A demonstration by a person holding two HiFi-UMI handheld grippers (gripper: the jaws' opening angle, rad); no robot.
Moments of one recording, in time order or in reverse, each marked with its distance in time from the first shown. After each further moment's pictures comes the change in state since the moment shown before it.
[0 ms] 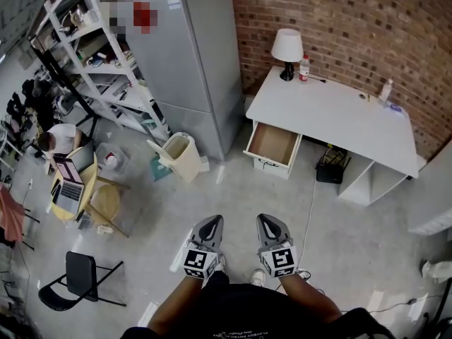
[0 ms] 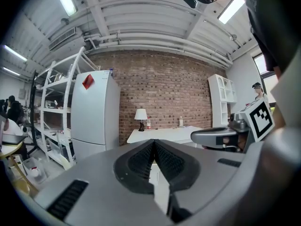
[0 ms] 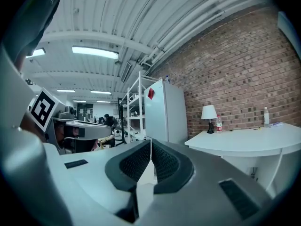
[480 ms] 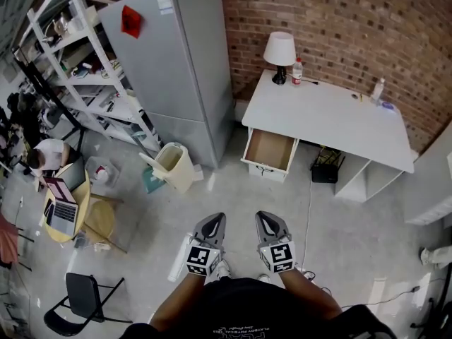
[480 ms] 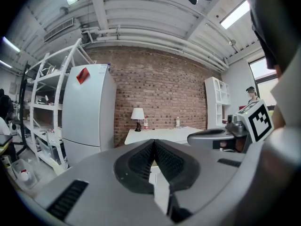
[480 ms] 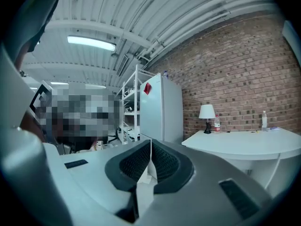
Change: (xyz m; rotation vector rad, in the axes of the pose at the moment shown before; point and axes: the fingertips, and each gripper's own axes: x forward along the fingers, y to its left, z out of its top) left arm 0.043 0.056 0.001 -0.007 0.008 -0.102; right arm 0.071 0.000 -0.003 -0.033 0.048 -0.077
